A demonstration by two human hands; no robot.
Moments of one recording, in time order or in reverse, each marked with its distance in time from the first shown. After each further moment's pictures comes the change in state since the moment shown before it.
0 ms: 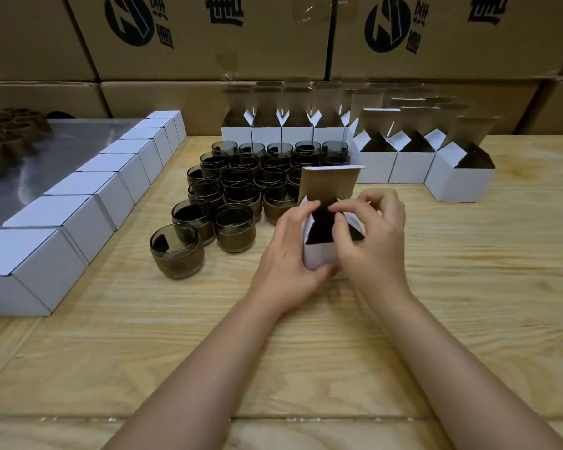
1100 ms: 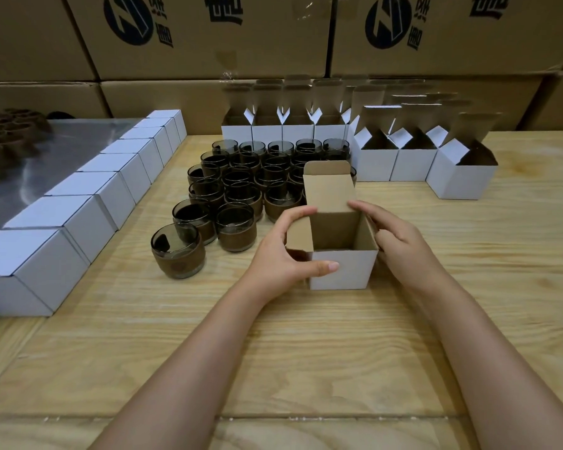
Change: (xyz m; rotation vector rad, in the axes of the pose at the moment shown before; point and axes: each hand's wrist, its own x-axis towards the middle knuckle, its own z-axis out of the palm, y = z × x) left_hand 0.005 -0.004 -0.020 -0.274 -0.128 -0.181; right_hand 0.017 0.045 -0.033 0.272 -0.553 0.300
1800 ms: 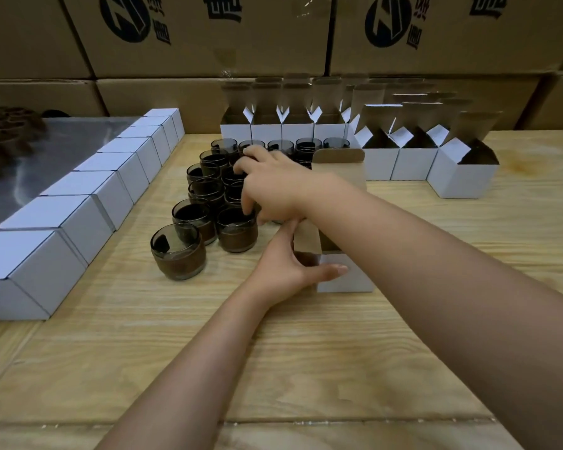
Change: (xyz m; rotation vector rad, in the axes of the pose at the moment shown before) left_hand 0.000 0.001 0.005 0.009 -0.020 -0.054; right_hand 0.098 -0.110 0.093 -1.245 -0.509 -0.593
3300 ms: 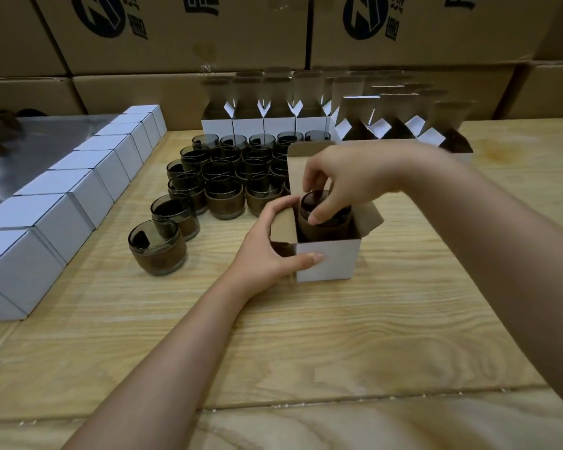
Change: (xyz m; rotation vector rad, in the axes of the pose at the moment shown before) left_hand -0.002 -0.001 -0.002 -0.016 -0.011 0.073; right_hand -0.102 0.052 -0.027 0.492 -0.247 0.367
